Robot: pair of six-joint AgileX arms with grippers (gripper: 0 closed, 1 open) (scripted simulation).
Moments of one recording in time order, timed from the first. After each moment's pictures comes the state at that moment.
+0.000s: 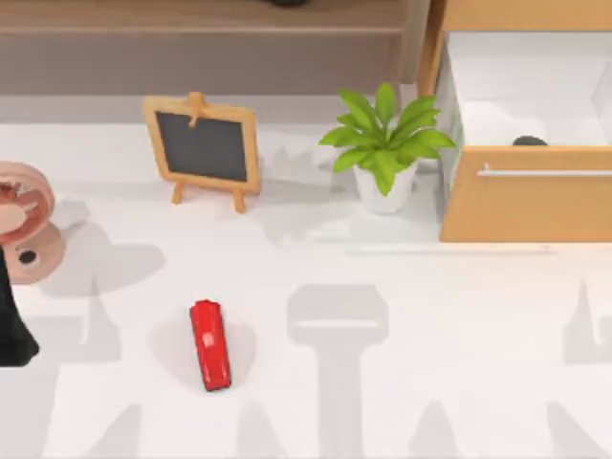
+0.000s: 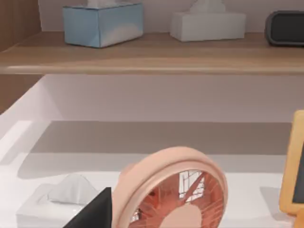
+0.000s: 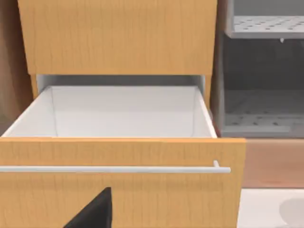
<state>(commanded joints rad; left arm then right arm) 0.00 0.00 0.00 0.00 0.00 0.00 0.00 0.00 0.00 0.00 0.00 0.00</state>
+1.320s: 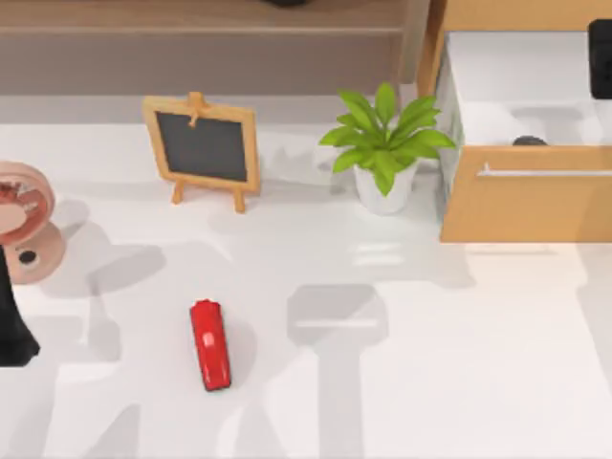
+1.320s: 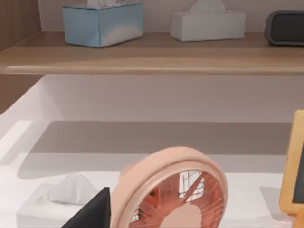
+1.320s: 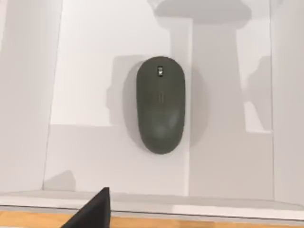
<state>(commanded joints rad) 0.00 0.00 0.00 0.00 0.00 0.00 0.09 1.62 1.43 -0.79 0.01 0.07</state>
